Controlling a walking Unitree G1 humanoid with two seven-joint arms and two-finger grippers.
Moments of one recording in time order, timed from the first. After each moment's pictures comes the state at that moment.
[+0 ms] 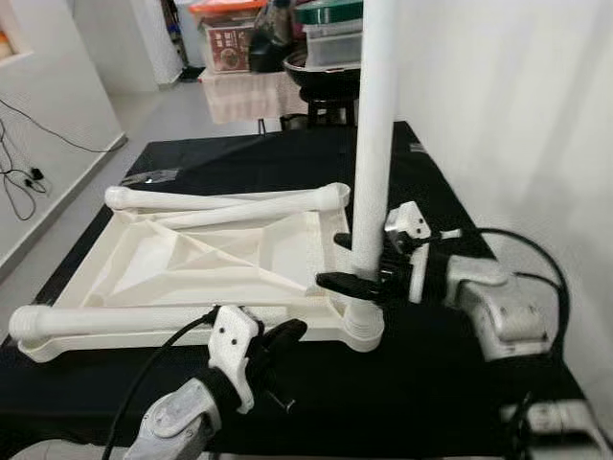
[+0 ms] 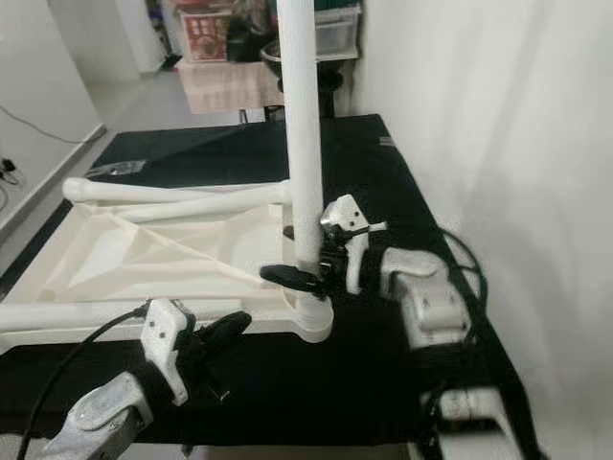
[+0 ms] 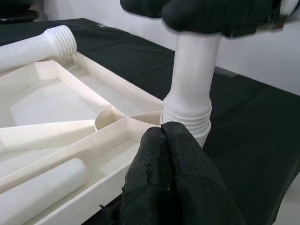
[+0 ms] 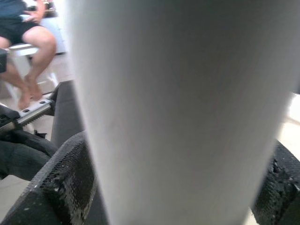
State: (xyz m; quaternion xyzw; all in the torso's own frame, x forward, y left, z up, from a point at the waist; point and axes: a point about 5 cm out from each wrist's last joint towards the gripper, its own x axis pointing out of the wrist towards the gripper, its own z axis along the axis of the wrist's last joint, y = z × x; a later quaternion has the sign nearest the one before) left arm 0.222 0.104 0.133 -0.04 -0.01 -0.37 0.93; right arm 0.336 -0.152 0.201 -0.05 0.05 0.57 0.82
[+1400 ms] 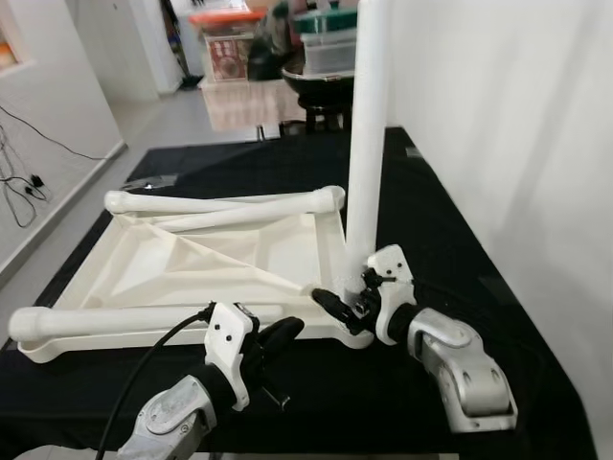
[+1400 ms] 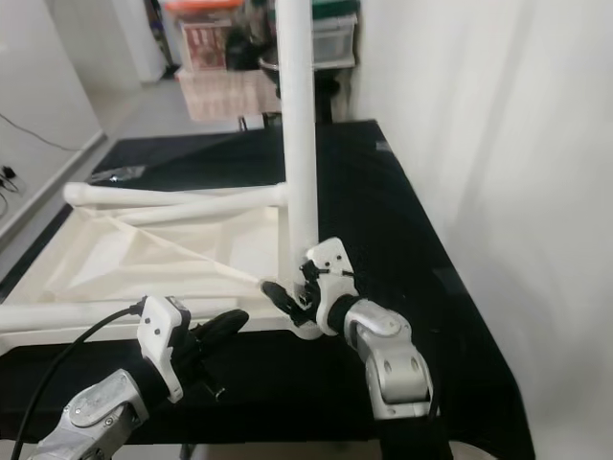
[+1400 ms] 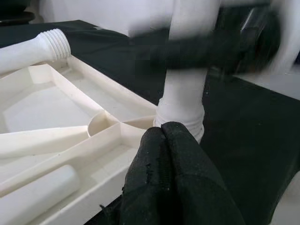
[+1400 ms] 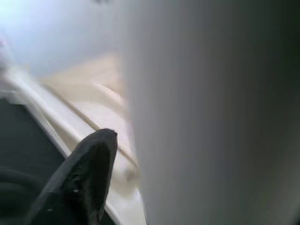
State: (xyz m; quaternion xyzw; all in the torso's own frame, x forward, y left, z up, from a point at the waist) left arm 0.225 0.109 0.133 -0.04 -0.01 -0.37 0.93; right arm 0.306 -0.121 0.177 -0.03 0.04 0.43 0.90
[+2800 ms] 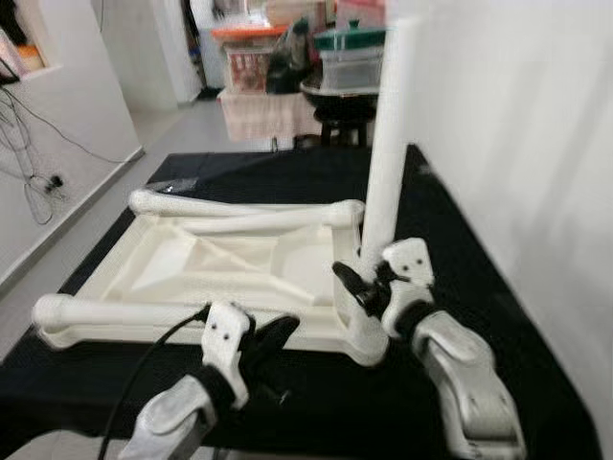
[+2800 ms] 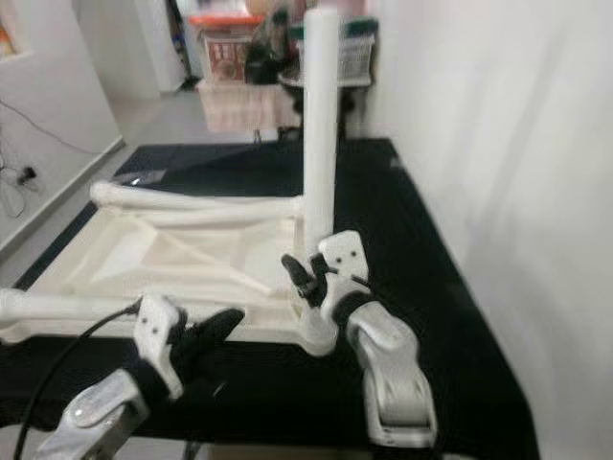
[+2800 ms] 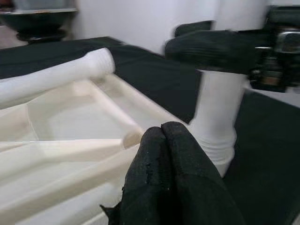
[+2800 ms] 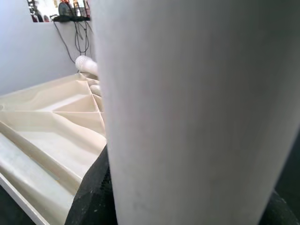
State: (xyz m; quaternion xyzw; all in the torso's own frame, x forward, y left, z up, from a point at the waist) left arm 0.229 0.112 0.133 -0.05 -0.02 -0.34 0.94; right arm 0.288 -0.118 0.156 -0.05 0.05 0.26 0.96
